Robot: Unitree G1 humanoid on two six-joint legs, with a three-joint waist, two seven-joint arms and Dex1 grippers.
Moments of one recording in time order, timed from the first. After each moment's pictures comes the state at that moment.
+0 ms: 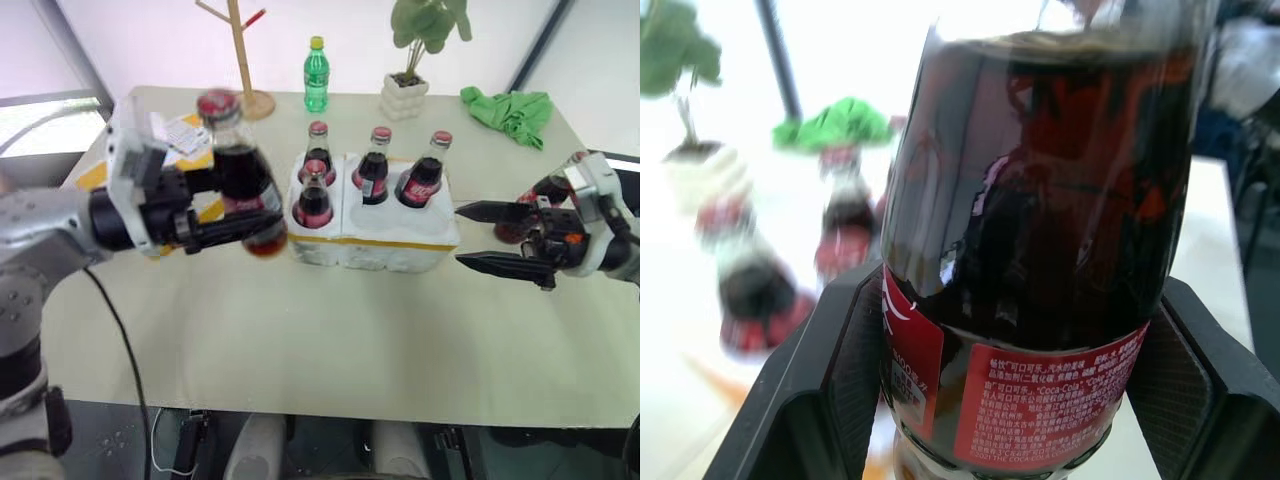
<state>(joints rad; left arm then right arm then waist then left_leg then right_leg) -0.67 0.83 0.25 -0.47 -1.03 0.95 -0.79 -0.35 -0.99 -0.29 -0.10 0.78 0.61 1.32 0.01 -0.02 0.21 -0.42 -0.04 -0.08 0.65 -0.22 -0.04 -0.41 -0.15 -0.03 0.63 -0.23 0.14</state>
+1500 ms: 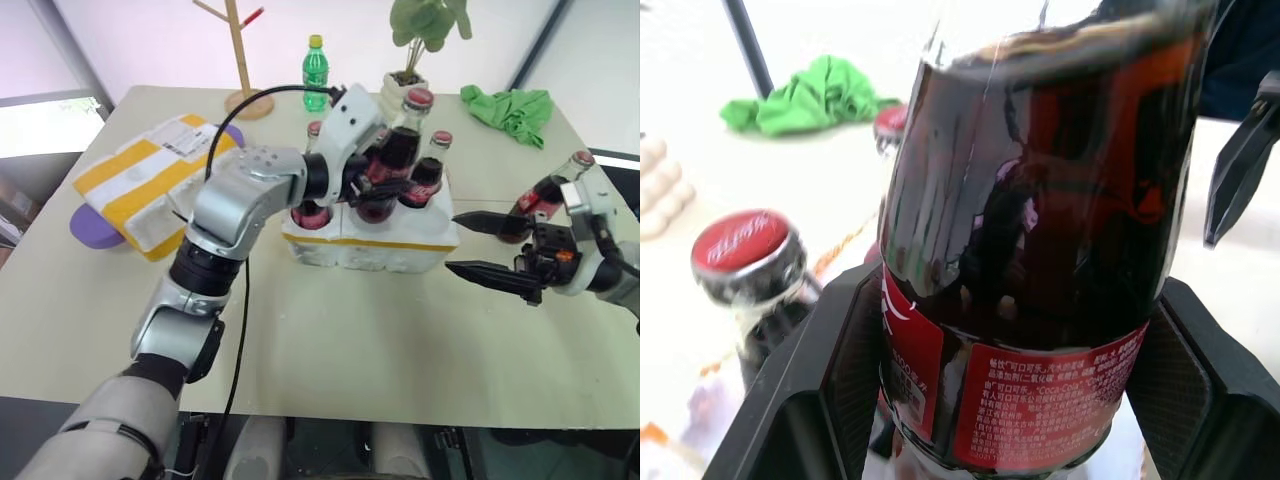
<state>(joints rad) -1.04 0.28 -0.22 -0.02 -0.37 0.85 -0.69 -0.22 -0.93 -0.36 -0.28 0.85 0.65 1.15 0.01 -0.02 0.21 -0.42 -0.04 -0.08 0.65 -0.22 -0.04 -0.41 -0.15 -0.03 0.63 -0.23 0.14</state>
